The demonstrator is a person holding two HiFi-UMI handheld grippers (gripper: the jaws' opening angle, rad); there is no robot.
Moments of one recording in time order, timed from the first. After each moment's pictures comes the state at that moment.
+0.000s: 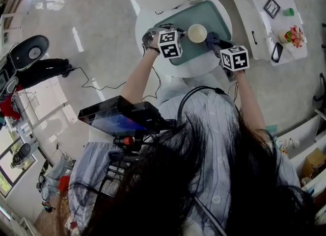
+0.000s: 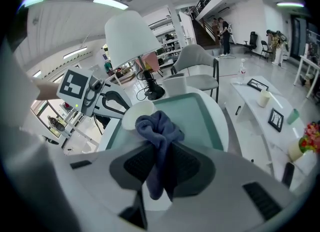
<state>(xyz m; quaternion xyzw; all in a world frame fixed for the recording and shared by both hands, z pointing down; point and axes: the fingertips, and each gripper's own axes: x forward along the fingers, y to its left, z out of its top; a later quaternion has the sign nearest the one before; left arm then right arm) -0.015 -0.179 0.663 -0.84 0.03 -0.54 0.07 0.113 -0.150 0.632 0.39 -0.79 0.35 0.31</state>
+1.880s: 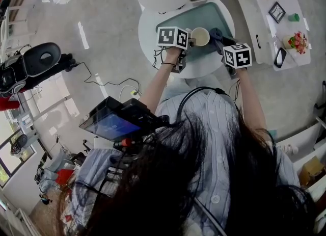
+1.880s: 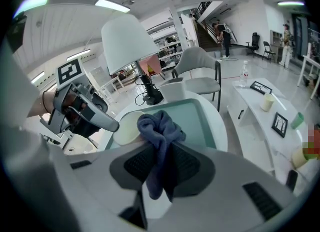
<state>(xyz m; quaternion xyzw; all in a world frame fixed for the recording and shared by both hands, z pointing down) -0.004 -0.163 0.625 -0.70 0.34 -0.28 -0.57 0.108 -0.177 0.628 0.38 -0.80 0.34 0.30</state>
